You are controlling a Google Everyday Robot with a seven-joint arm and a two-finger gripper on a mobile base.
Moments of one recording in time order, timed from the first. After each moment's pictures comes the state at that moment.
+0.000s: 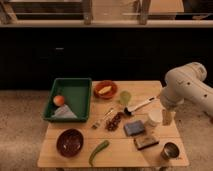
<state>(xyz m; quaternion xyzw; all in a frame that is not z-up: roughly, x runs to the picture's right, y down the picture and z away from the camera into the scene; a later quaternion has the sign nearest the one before) 0.287 0.100 0.684 -0.28 0.02 0.02 0.96</state>
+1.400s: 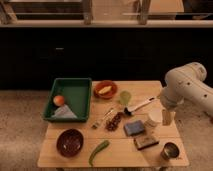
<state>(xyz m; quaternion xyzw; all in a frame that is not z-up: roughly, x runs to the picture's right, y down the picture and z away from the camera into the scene) 0.285 0.101 0.684 -0.28 0.02 0.02 0.96</state>
